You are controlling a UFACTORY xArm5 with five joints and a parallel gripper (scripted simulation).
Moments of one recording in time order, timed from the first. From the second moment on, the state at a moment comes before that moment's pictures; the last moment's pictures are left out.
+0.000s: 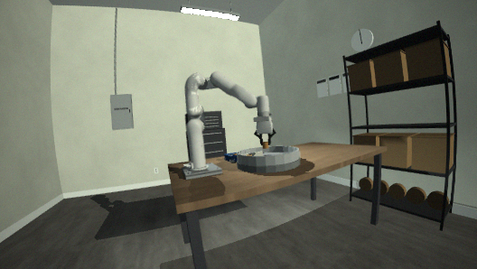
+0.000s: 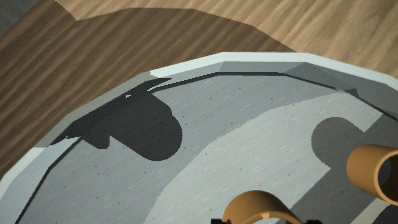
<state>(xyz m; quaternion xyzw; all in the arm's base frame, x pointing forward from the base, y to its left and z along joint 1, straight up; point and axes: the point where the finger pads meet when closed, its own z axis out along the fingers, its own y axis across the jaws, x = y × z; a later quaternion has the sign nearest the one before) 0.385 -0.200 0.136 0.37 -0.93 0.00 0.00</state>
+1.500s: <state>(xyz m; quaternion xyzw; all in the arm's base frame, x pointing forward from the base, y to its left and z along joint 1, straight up) 0.384 -0.201 0.099 0.37 -0.93 0.00 0.00</state>
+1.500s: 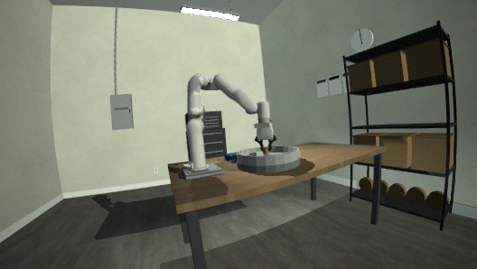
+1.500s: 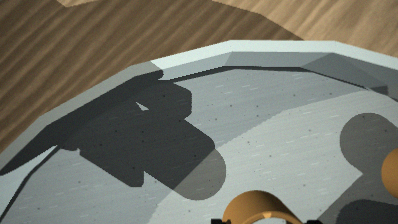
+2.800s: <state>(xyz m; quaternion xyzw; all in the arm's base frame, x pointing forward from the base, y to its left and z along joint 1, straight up) 0.384 -0.201 0.067 0.37 -0.93 0.00 0.00</state>
